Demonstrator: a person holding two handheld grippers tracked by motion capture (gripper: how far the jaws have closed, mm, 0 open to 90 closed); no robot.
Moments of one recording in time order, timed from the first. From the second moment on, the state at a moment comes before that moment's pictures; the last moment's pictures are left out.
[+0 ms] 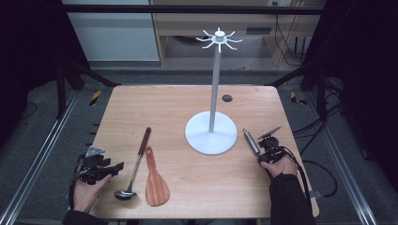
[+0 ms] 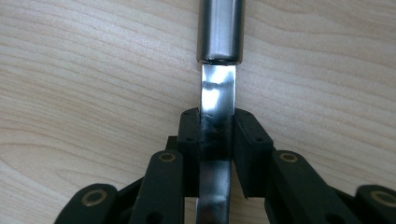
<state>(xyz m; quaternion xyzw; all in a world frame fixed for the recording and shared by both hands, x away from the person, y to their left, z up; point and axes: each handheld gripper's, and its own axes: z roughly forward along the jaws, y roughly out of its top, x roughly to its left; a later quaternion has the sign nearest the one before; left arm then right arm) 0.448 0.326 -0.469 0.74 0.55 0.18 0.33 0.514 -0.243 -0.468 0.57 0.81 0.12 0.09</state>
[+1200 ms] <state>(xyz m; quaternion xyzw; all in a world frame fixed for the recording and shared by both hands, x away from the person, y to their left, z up) 0.449 0.325 -0.470 0.75 0.55 0.17 0.33 0.513 -0.240 -0.466 0.59 0.80 0.10 0.08</state>
